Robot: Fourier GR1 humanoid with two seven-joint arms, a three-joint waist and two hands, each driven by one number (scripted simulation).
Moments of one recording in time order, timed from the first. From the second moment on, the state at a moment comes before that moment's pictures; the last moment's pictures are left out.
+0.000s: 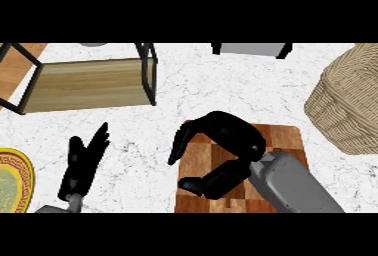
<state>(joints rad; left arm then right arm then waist) -0.02 0.34 -0.29 -1.45 0.19 0.28 0.27 -0.52 -0.17 0.50 -1.51 -0.44 0.34 -0.17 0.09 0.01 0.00</state>
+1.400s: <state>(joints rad) 0.08 0.38 -0.19 -1.44 0.27 0.17 0.21 -1.02 -0.85 0.37 -1.70 -0.08 0.93 0.04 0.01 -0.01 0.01</state>
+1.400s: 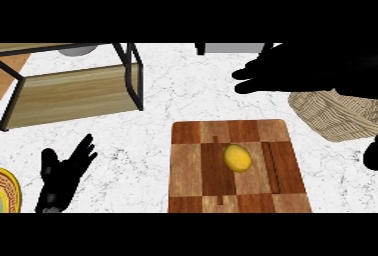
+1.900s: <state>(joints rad) 0.10 0.36 -0.18 -1.45 0.25 0.15 0.20 -0.98 -0.82 0.37 -1.68 0.04 0.98 -0.03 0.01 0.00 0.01</state>
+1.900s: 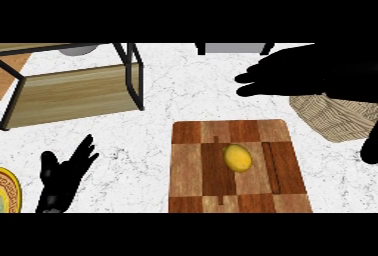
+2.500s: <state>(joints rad) 0.10 0.35 -0.15 -1.43 0.24 0.13 0.18 -0.79 -0.68 0.43 -1.72 0.24 0.89 -0.10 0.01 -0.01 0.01</state>
